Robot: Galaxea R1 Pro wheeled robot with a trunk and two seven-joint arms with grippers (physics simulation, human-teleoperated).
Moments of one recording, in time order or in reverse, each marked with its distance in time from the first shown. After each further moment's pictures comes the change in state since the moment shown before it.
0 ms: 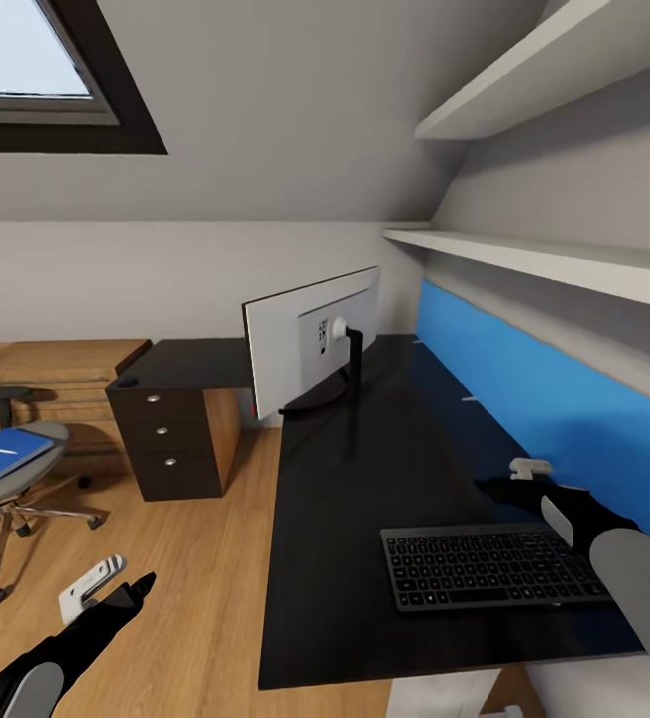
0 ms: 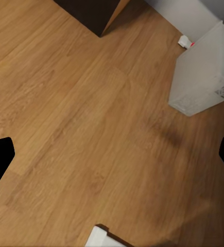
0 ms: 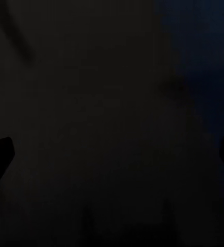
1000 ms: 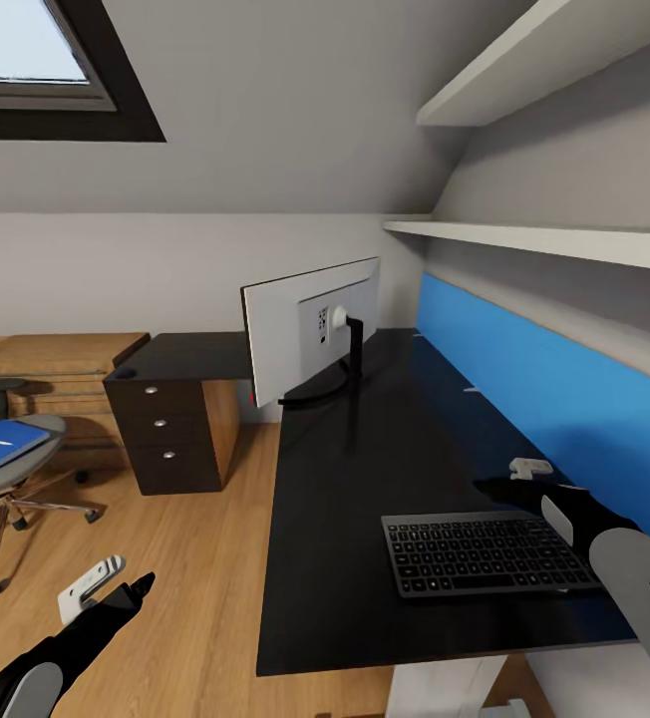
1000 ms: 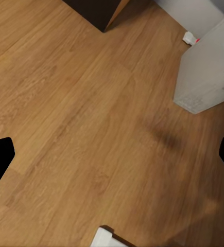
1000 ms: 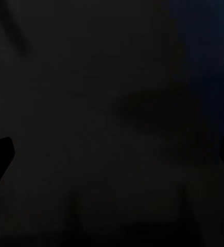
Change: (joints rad) left arm 0.000 0.002 0.002 0.000 0.000 0.000 0.000; right arm 0.000 0.001 -0.002 -0.001 -0.003 0.008 -0.001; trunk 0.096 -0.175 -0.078
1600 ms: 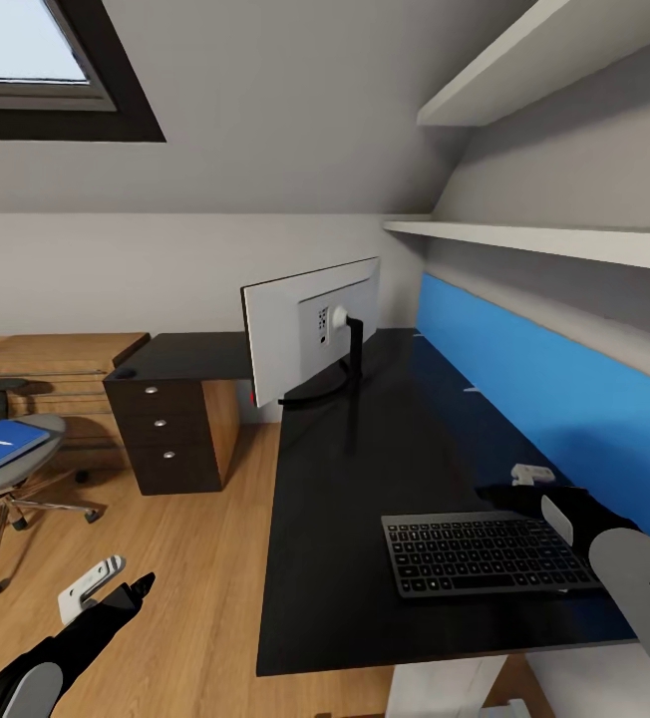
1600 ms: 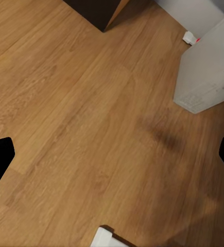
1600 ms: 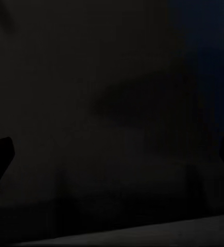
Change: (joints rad) left arm 0.000 0.000 0.000 0.000 0.000 0.001 0.000; right arm 0.000 0.000 -0.003 0.001 0.000 0.100 -0.029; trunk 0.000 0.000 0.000
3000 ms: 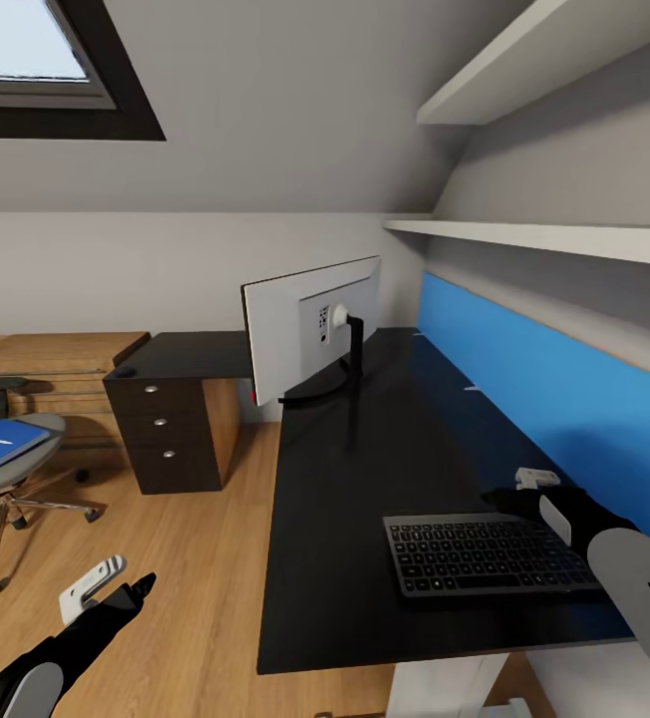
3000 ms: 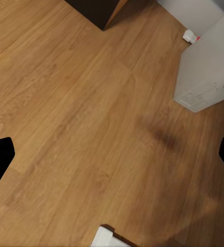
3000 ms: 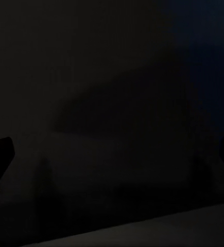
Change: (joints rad) left arm 0.000 0.000 -0.002 0.001 0.000 0.002 -0.003; right arm 0.000 0.004 0.003 0.001 0.000 0.045 -0.084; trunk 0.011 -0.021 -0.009
